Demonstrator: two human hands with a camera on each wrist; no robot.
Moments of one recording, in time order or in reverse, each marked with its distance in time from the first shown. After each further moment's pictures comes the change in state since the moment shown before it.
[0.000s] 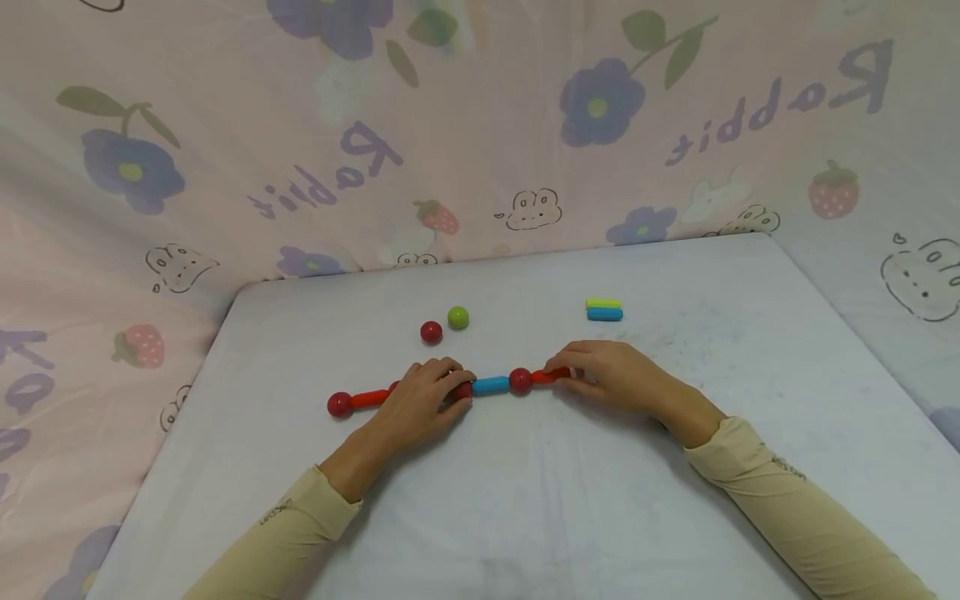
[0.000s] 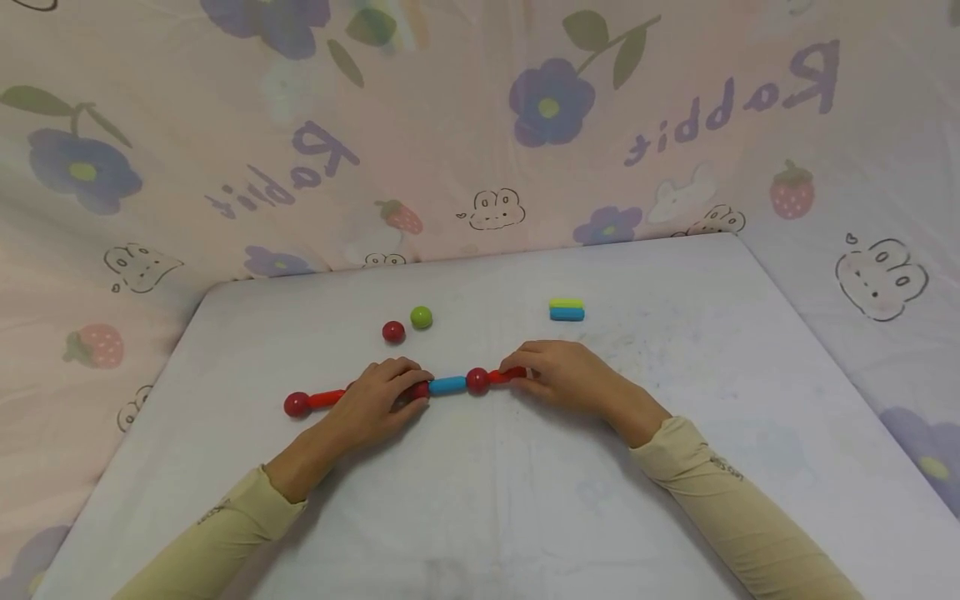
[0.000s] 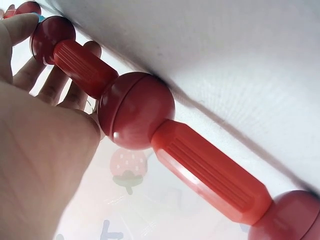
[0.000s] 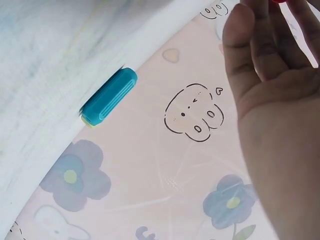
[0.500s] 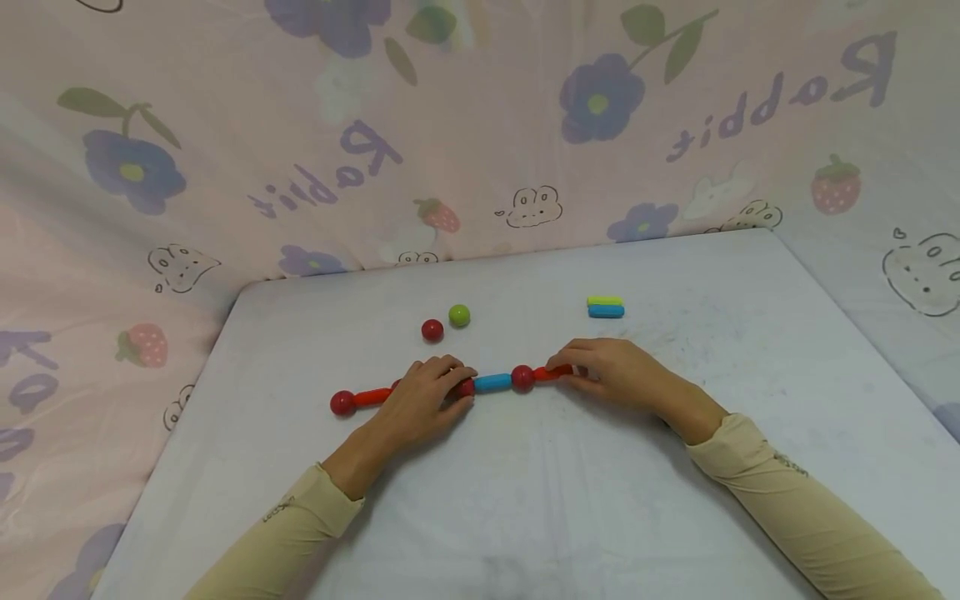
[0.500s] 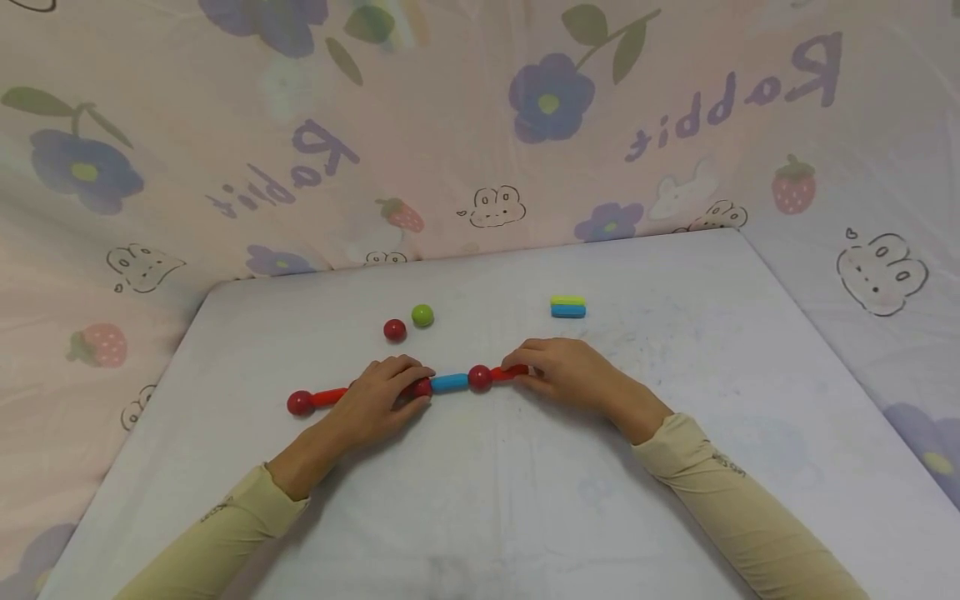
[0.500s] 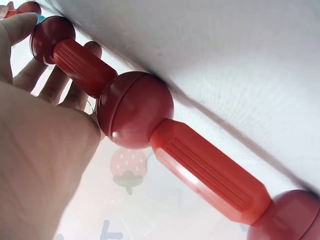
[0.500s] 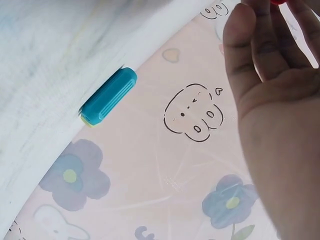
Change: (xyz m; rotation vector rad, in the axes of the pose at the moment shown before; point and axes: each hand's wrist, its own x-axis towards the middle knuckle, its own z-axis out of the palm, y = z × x) left_hand 0.001 0.000 -0.001 -0.007 -0.026 -0.009; right_hand -0.001 0.000 -0.001 0.004 0.000 0.001
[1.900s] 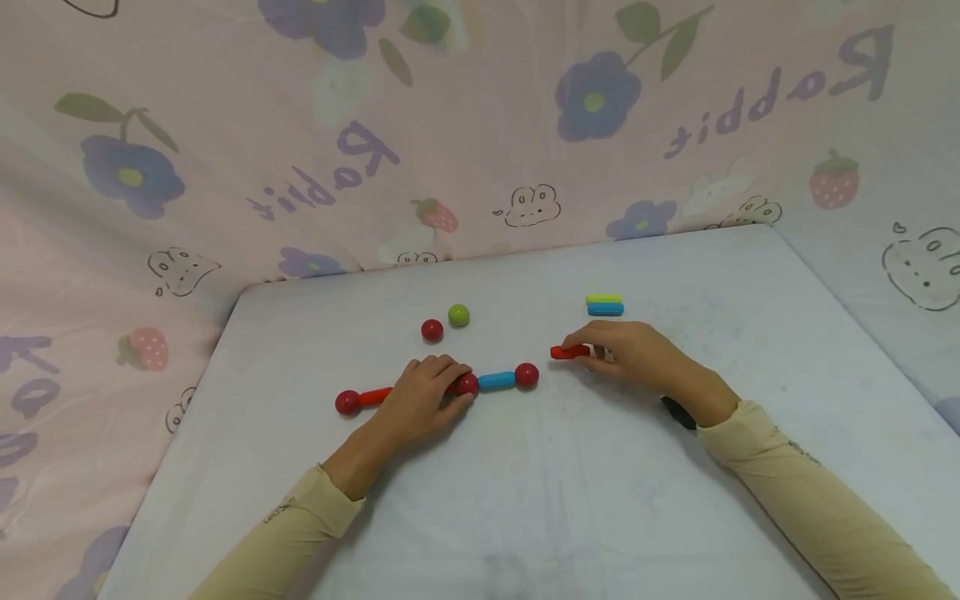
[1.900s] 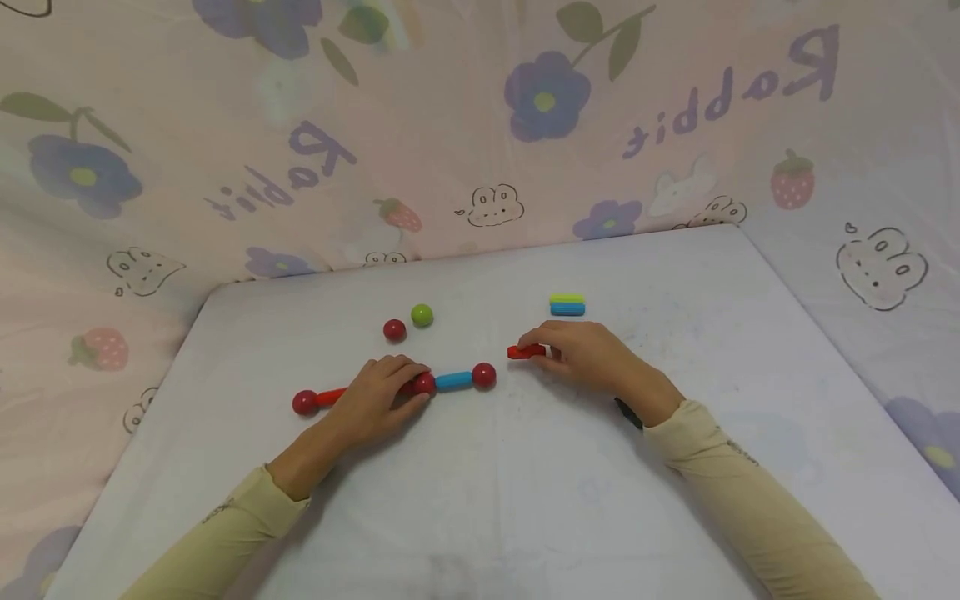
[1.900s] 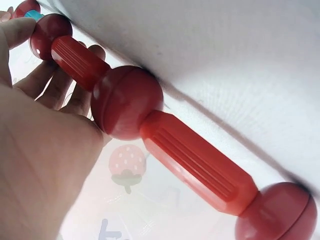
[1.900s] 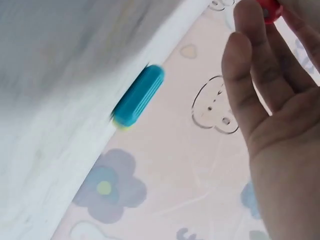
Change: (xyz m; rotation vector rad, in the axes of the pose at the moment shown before) left_hand 0.000 0.000 -0.001 0.032 0.016 -0.016; right_hand -0.008 0.017 -0.017 -0.012 0.052 0.086
